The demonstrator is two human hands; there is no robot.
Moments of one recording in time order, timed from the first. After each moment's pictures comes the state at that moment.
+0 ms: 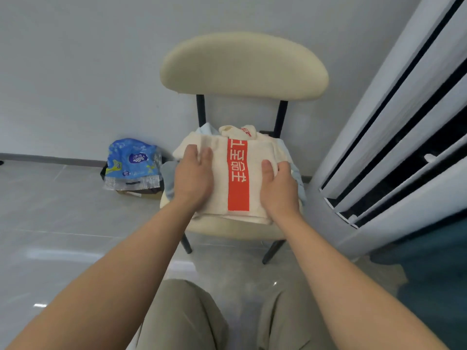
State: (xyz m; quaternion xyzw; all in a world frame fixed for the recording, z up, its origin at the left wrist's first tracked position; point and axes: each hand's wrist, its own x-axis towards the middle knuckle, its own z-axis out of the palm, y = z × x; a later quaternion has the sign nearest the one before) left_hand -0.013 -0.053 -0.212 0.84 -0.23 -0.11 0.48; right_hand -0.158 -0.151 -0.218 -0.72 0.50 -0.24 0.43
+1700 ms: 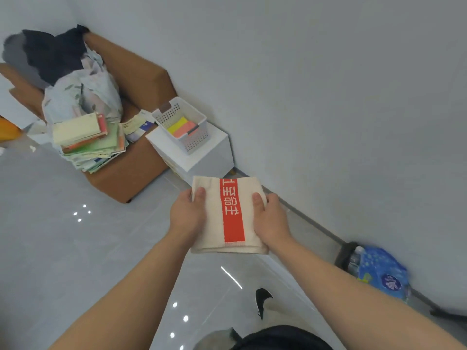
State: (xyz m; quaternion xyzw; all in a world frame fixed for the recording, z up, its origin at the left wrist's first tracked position) left_hand 0.771 0.593 0.142 0.87 0.18 -0.10 0.45; right_hand 0.722 0.413 0.119 -0.78 0.26 0.07 0.57
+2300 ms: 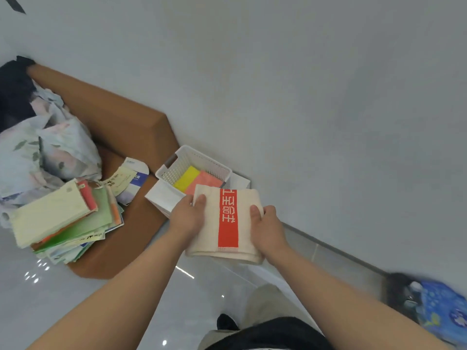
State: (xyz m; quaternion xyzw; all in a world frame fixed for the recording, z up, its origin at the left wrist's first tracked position) left_hand 1.198 0.777 0.128 0.88 0.06 -0.22 0.41; right_hand 1.097 0.613 0.105 -0.74 0.37 0.06 0.56
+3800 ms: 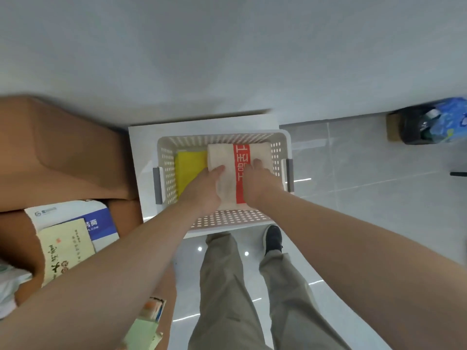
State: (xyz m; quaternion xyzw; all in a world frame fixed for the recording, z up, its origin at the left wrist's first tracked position) left_hand 1.614 0.804 -0.191 0.73 -0.42 -0.54 0.02; right_hand 1.486 0.708 -0.162 -0.76 0.46 0.39 0.24
